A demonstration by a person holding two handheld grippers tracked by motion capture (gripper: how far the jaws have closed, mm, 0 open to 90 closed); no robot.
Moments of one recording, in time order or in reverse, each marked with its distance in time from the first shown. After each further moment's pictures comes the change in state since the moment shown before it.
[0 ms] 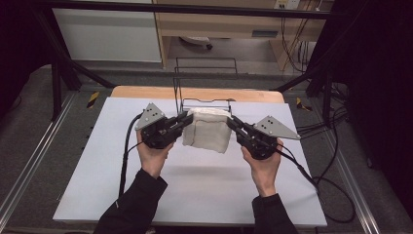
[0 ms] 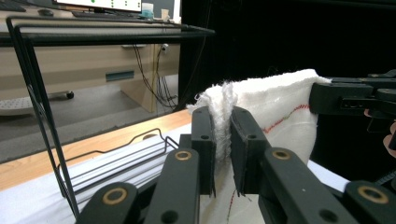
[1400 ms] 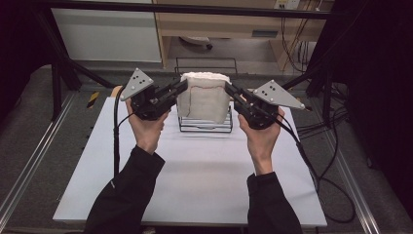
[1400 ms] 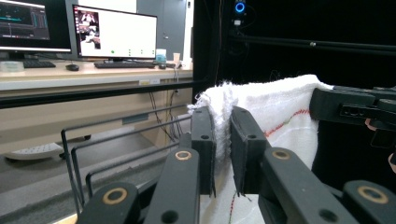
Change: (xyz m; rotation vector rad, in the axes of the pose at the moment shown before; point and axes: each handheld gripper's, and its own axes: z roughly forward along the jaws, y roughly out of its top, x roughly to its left) left arm 0.012 0.075 -0.001 -0.145 0.040 0.038; right arm -0.003 0.079 0.021 -0.134 -0.049 -0.076
